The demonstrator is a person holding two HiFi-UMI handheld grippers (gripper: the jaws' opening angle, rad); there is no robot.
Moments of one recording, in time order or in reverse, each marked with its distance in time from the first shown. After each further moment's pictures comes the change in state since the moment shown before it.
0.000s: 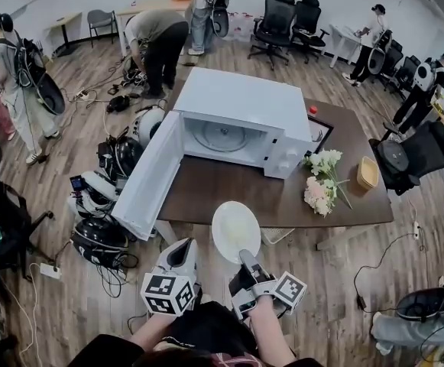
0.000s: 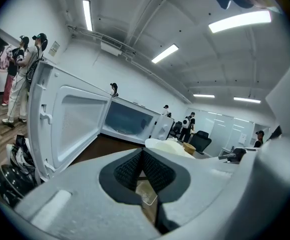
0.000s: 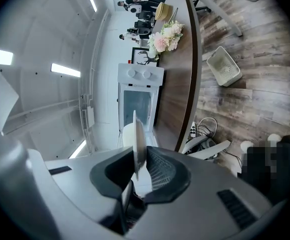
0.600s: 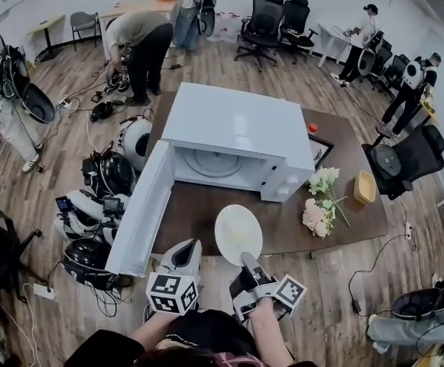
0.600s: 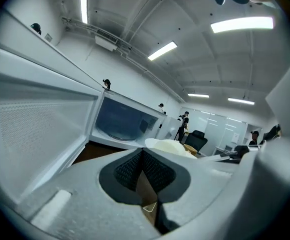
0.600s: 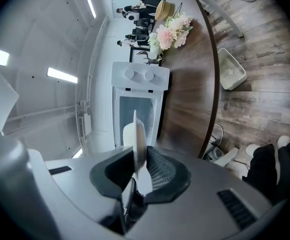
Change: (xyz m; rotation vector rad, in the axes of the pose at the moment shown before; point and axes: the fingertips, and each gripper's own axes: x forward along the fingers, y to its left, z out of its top) left arm 0.109 0.039 0.033 0.011 0.025 -0.091; right arm 0.089 0.012 0.053 0.022 -0.090 -0.023
